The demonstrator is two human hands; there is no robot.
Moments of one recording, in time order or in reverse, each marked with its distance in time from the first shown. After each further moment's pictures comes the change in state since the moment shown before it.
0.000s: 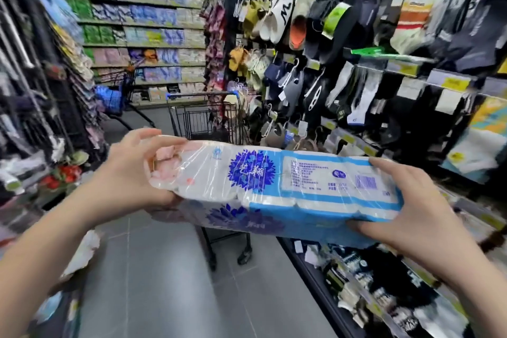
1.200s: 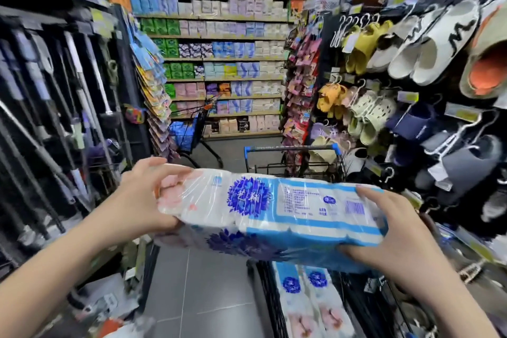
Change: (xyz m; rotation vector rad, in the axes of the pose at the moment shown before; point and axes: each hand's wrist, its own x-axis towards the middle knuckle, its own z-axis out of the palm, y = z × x) left_hand 0.344 -0.397 -0.093 0.085 0.104 -0.251; right_hand 0.488 -0.150 0.399 0.195 -0.095 -0.205
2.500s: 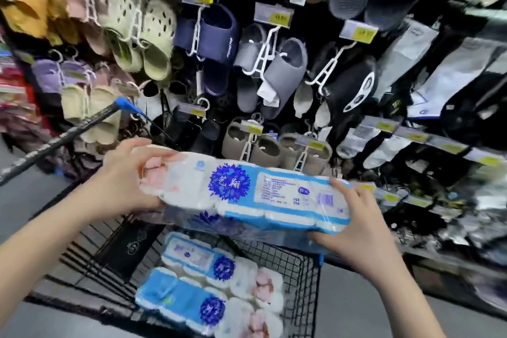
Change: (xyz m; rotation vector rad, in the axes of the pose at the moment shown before) left_hand 0.478 0.079 0.384 -0.273 -0.713 0.885; right_hand 0.072 0.106 0.098 -0.484 0.385 1.017
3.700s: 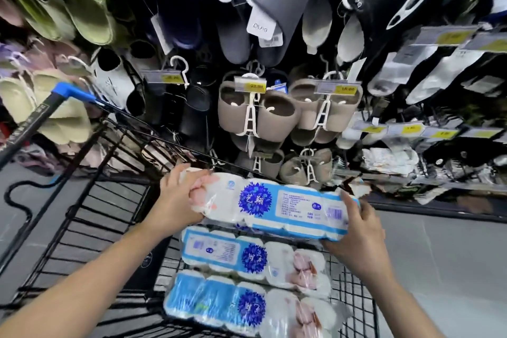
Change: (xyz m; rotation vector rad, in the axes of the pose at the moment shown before) left_hand 0.089 -0.083 0.189 -0.002 -0.334 -0.125; right_hand 0.003 0.090 0.199 -0.093 -0.132 0.459
